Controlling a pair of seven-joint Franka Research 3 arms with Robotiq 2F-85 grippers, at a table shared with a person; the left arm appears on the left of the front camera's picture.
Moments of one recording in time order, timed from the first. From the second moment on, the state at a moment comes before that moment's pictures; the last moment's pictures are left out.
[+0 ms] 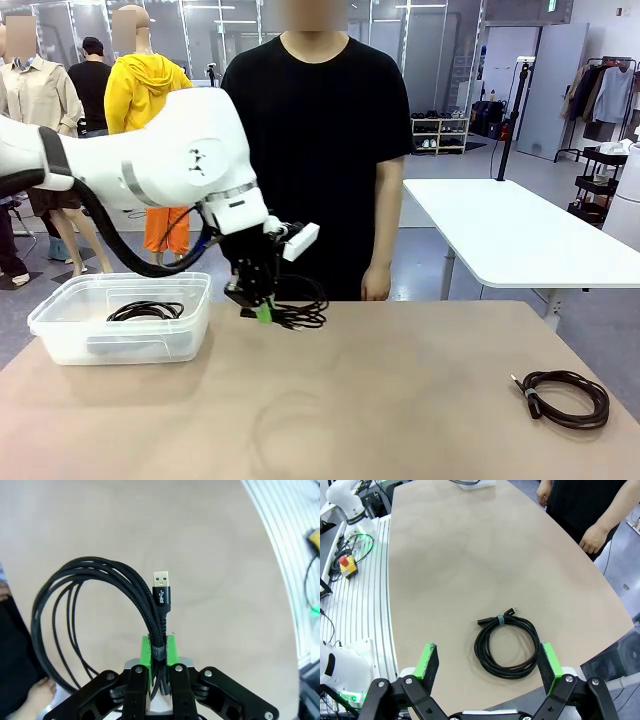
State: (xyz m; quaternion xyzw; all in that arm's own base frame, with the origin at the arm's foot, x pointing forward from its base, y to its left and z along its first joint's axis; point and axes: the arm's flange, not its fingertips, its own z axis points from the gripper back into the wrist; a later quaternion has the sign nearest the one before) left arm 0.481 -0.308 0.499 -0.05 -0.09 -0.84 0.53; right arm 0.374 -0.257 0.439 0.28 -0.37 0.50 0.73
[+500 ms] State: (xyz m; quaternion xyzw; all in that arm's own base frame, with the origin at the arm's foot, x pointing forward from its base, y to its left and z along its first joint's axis) left arm 0.494 -0.126 0.547 -0.02 -0.10 -0.85 0.52; right arm 0.373 -0.257 0.439 0.28 -0.37 0.50 0.73
